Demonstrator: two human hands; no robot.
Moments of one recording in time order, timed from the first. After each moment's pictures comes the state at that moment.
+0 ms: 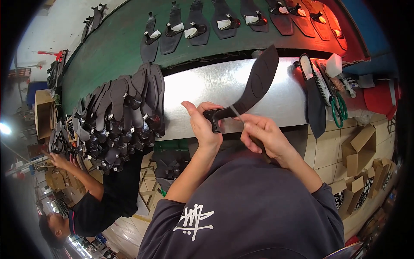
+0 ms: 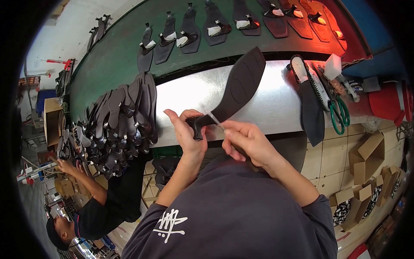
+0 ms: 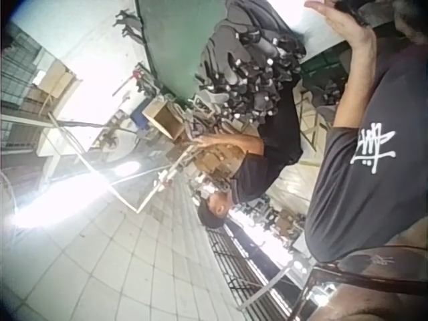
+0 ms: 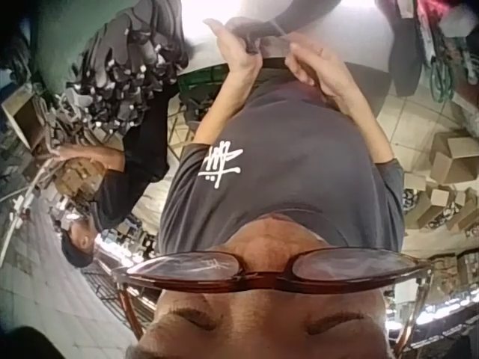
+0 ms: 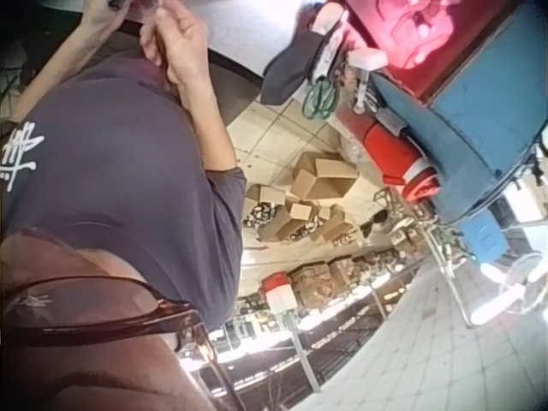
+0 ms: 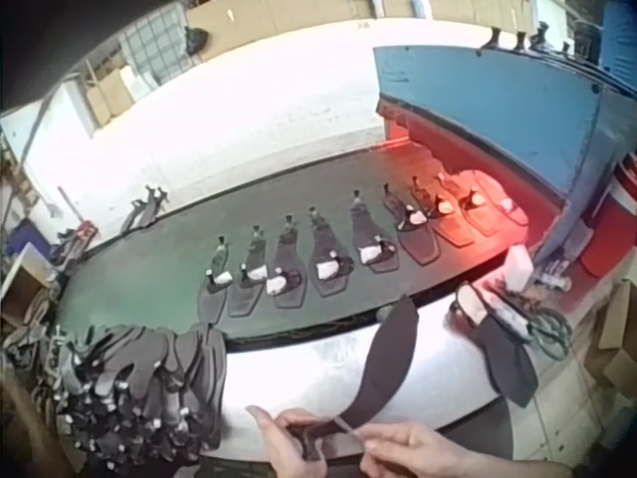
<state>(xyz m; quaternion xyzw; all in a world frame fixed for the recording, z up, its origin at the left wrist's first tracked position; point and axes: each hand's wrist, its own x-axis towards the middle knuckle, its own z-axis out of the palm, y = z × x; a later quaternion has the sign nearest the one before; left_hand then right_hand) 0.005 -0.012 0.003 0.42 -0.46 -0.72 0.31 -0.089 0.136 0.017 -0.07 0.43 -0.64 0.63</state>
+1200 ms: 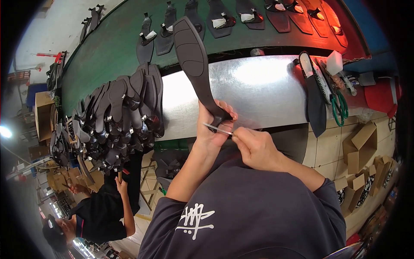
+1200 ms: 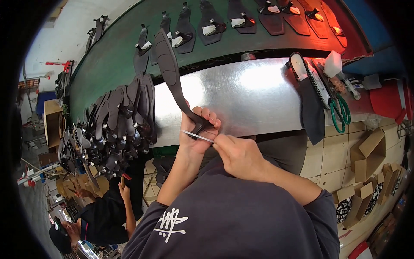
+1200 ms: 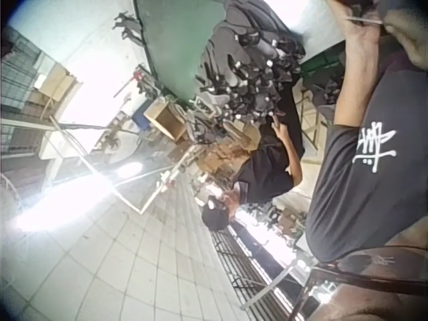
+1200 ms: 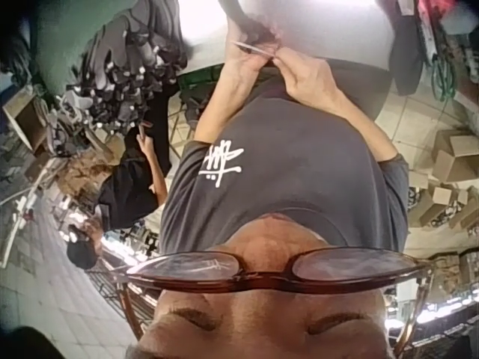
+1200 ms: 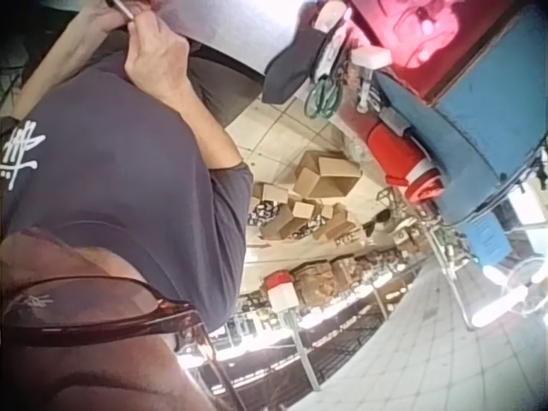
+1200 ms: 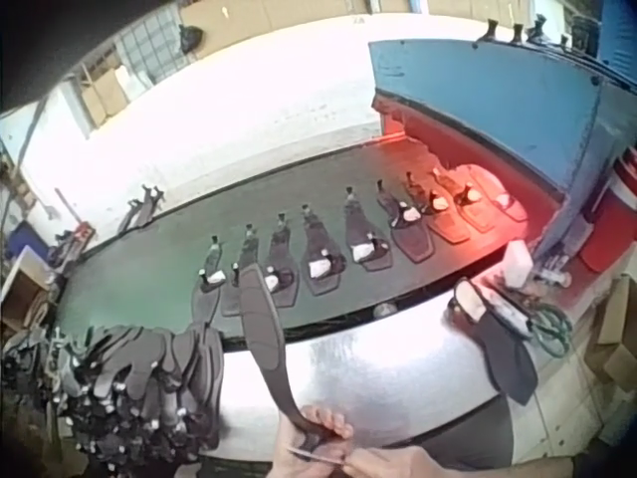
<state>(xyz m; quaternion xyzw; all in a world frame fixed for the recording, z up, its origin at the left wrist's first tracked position) -0.004 -0.024 -0.020 0.24 -0.10 -0.96 0.15 -0.060 0.128 0.018 -0.49 0.71 -0.46 0.19</state>
